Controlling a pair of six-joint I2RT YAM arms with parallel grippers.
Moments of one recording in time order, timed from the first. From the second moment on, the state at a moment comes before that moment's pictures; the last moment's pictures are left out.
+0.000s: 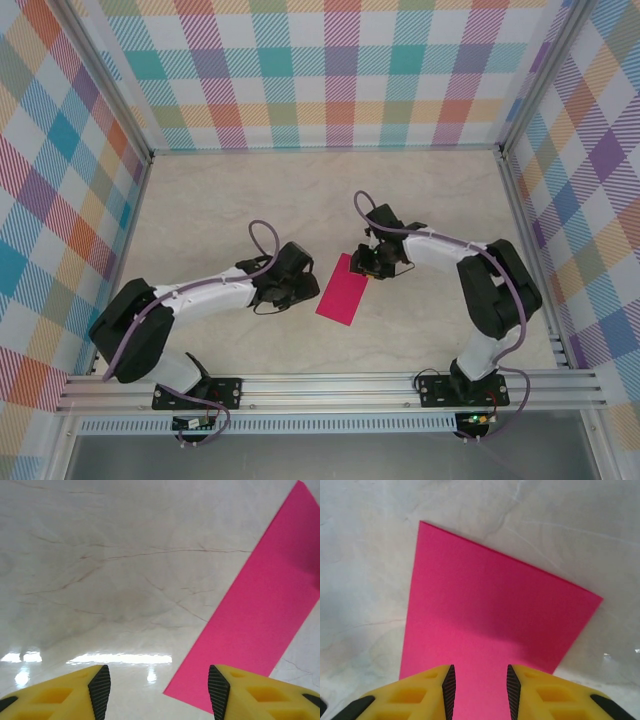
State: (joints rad) left arm -0.78 1.47 0.81 -0.43 -0.01 -1.07; right arm 0.53 1.75 1.03 -0.50 -0.30 0.66
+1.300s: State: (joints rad) left arm -0.76 1.38 0.64 -0.15 0.15 -1.18; right arm 0.60 1.92 1.24 -0.55 -0.36 0.66
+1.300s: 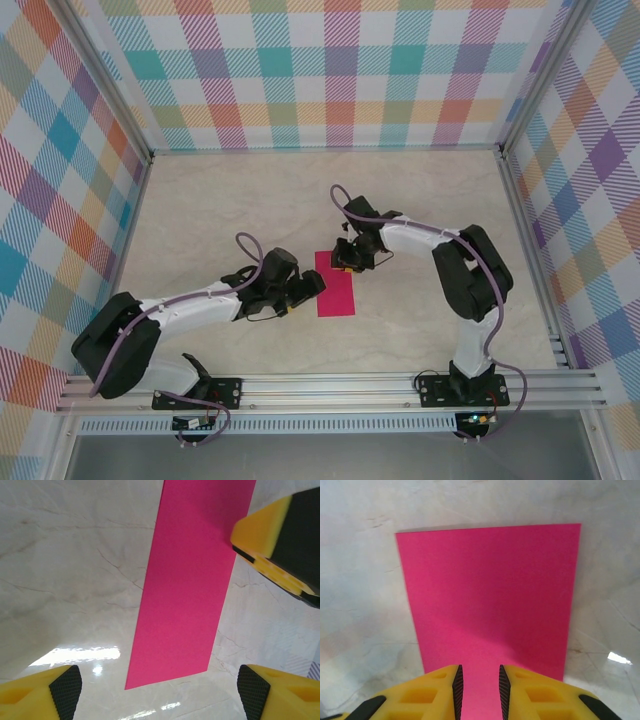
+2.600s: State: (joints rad) left arm -0.84 1.55 0.75 -0.12 0.24 -1.23; right arm 0.57 1.95 1.21 -0.52 -0.39 0.73
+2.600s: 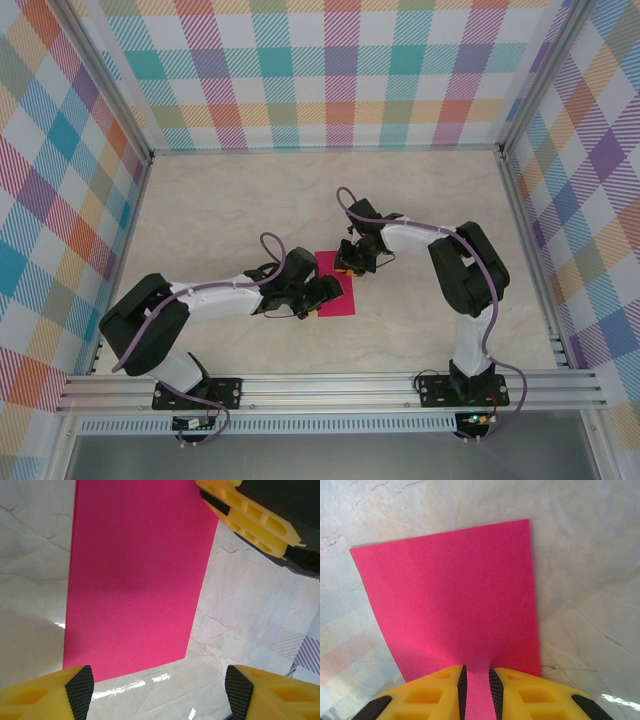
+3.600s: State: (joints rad) left arm -0.88 1.70 0.90 -0.24 0.22 -1.16; right arm 0.56 1.95 1.18 -0.47 -0.43 0.74
